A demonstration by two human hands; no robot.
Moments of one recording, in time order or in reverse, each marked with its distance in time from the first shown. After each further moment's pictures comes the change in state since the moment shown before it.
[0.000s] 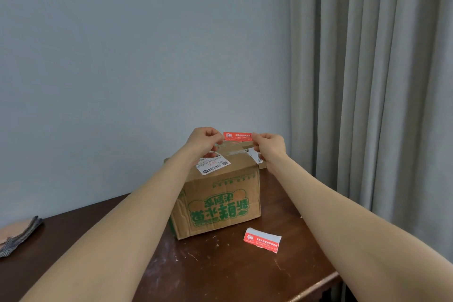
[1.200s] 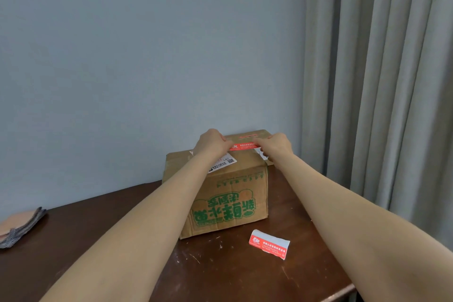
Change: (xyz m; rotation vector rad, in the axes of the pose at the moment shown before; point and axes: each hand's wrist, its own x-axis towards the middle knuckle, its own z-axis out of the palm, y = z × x) left_hand 0.035 -0.027 0.022 0.516 0.095 -0.076; right_hand 0.042 0.020 0.008 -0.410 -0.074 0.007
